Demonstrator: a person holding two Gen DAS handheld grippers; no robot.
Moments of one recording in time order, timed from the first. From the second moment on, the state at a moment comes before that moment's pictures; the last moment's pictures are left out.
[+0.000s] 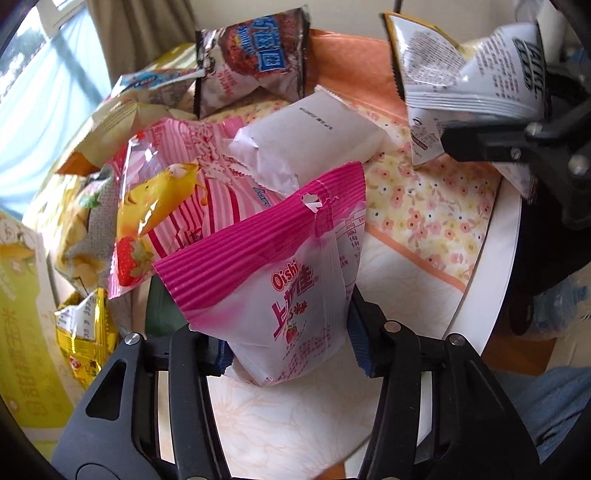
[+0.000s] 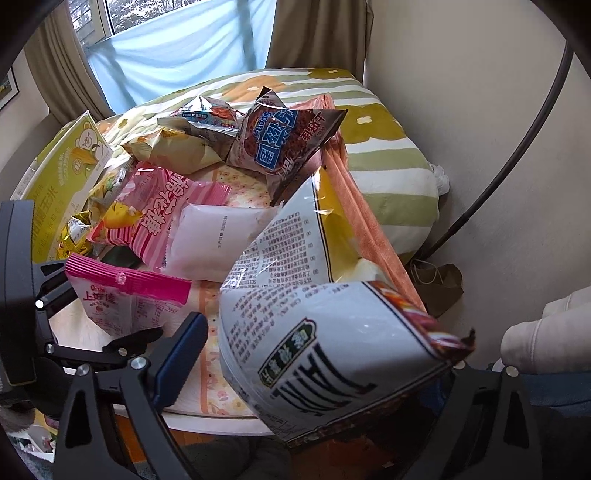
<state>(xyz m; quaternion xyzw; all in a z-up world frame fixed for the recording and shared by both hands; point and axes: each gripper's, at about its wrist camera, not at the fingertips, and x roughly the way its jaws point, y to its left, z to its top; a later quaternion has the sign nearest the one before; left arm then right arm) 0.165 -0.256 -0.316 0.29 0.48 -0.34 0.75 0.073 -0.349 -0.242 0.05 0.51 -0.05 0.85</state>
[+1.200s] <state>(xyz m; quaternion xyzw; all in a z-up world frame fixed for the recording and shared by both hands) 0.183 -0.166 -0.131 0.15 0.41 -0.19 0.88 0.100 -0.300 -0.110 -0.03 0.39 0.06 0.92</state>
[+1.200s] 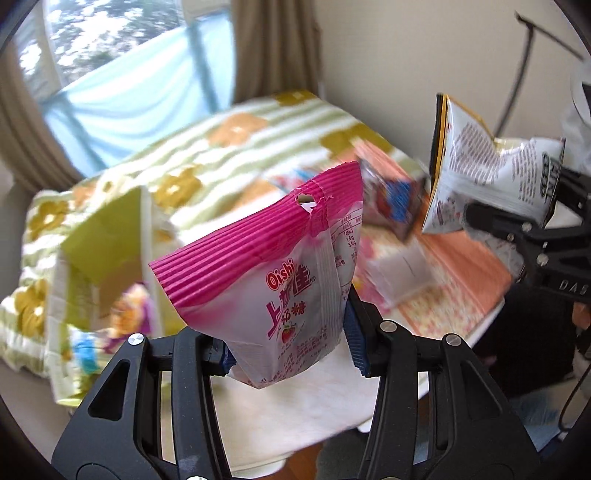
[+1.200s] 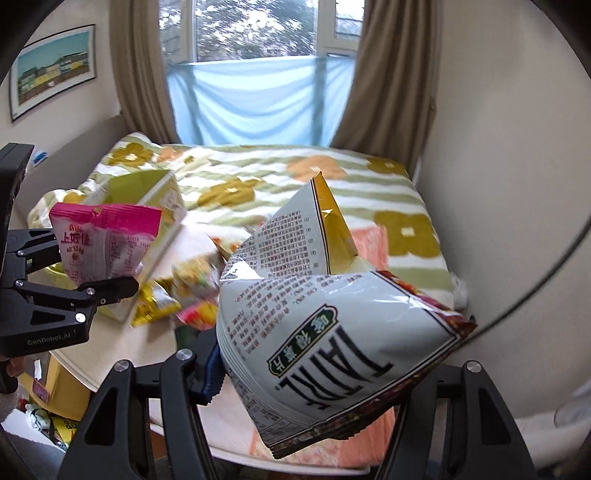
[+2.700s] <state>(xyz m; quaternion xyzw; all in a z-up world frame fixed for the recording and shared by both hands) 0.421 0.138 -0.212 0.04 0.53 -0.13 0.84 0.344 0.006 -0.146 -0.04 0.48 0.13 0.87</state>
